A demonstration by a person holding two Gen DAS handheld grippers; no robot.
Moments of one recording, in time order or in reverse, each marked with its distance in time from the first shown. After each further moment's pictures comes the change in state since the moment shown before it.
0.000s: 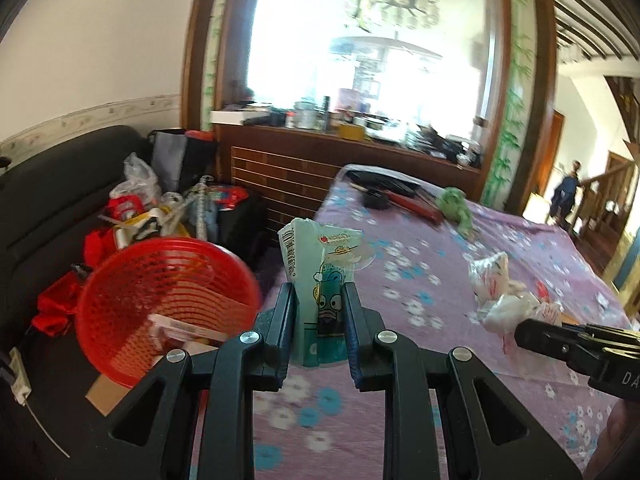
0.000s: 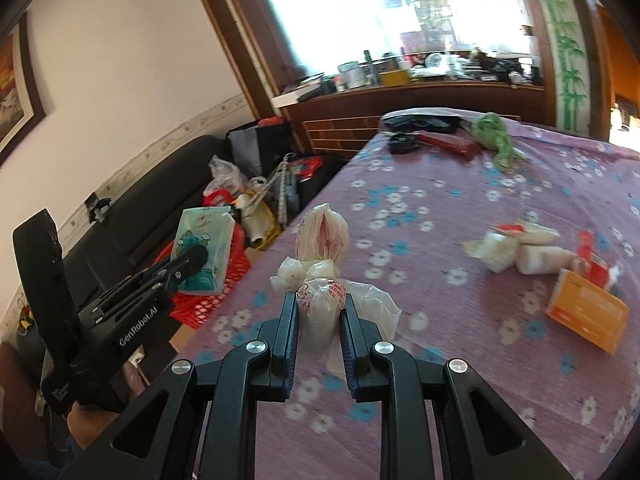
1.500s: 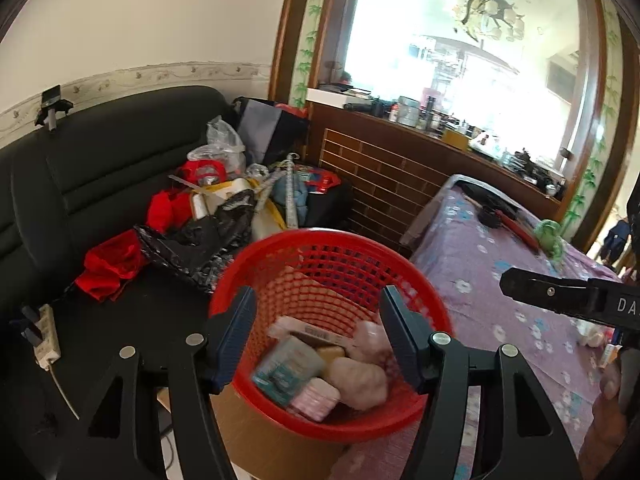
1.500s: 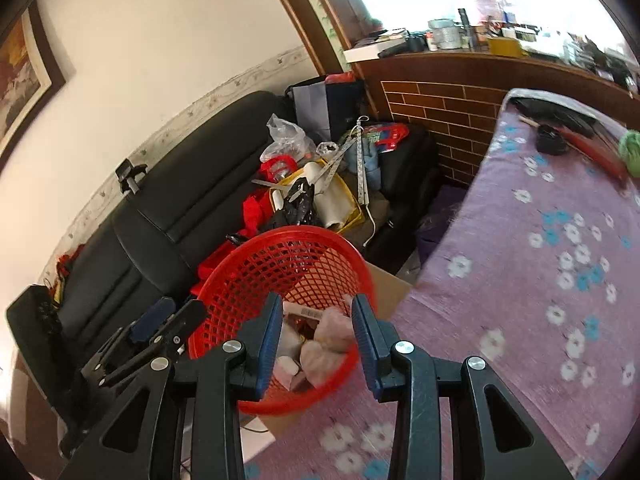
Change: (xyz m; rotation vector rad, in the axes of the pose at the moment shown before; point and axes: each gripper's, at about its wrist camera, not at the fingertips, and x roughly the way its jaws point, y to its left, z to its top) left arm 0.016 0.142 0.003 -0.166 0.057 0.168; right arm 0.154 0.101 0.063 -0.030 0.150 0.166
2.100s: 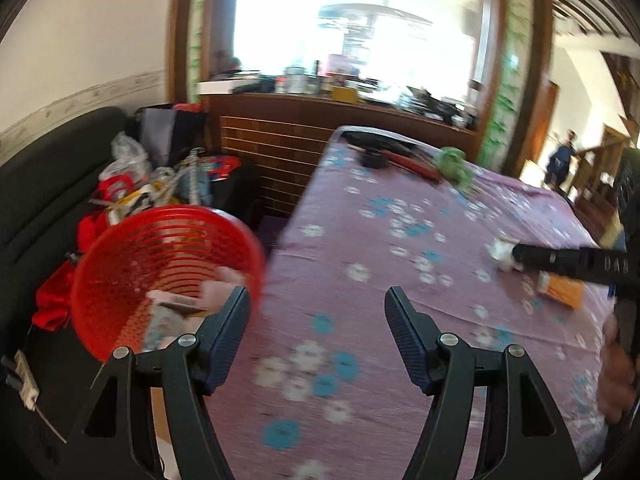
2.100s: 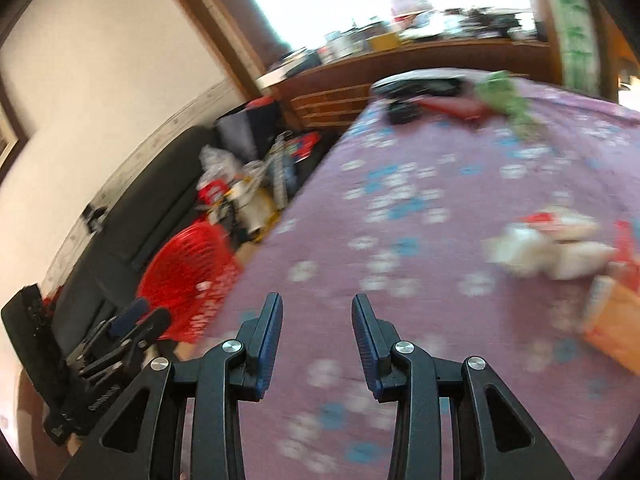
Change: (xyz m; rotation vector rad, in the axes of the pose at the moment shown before) left arm -0.025 -0.143 -0.045 0.254 0.086 -0.213; right arm -0.153 -0.144 -0.068 0.186 -0.099 -0.189
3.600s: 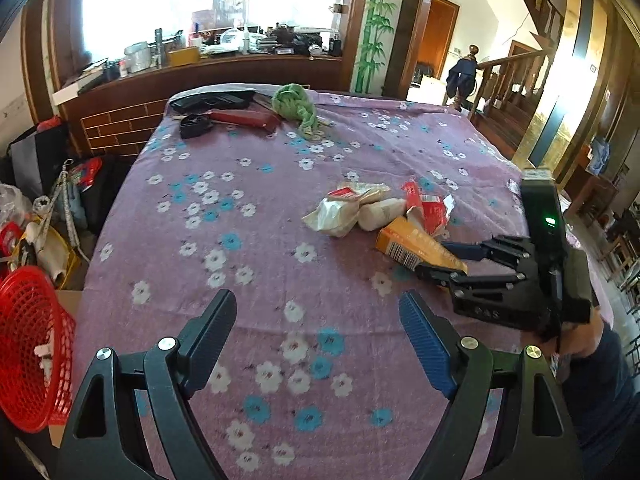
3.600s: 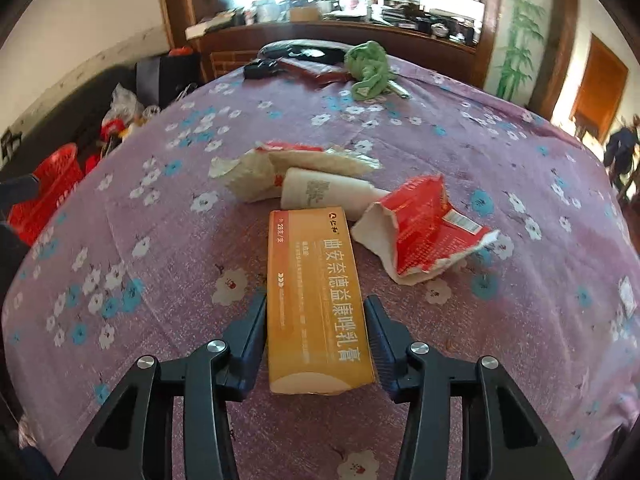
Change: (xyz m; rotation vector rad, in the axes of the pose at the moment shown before) left arm 0.043 -0.168 0.030 0.245 0.233 -0.308; right arm -0.025 -0.130 -0.031 -0.186 0.110 -0.276
